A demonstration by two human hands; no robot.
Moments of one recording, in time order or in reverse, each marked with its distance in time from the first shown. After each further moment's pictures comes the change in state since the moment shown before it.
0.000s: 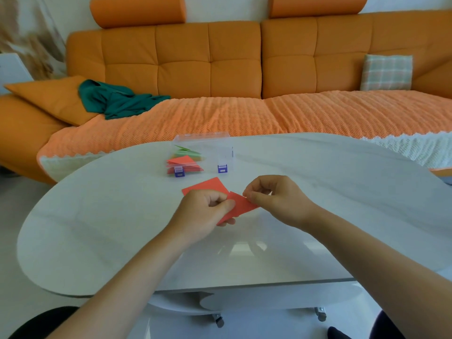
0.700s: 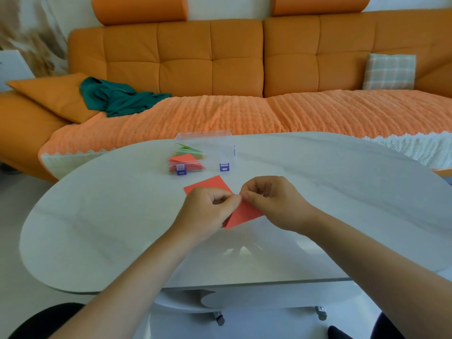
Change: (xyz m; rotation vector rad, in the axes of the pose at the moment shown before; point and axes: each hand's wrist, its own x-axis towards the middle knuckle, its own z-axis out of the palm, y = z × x) left_hand -0.004 -0.002 0.004 0.074 0.064 0.086; right_hand -0.004 -0.005 0.011 -0.007 -0.027 -0.122
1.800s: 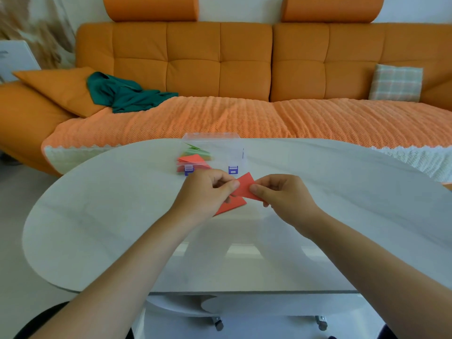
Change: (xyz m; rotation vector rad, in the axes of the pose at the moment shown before) left_hand 0.029 0.000 -0.026 0.053 0.073 0.085; right_hand 0.017 -0.001 0.008 0.168 0.179 0.213
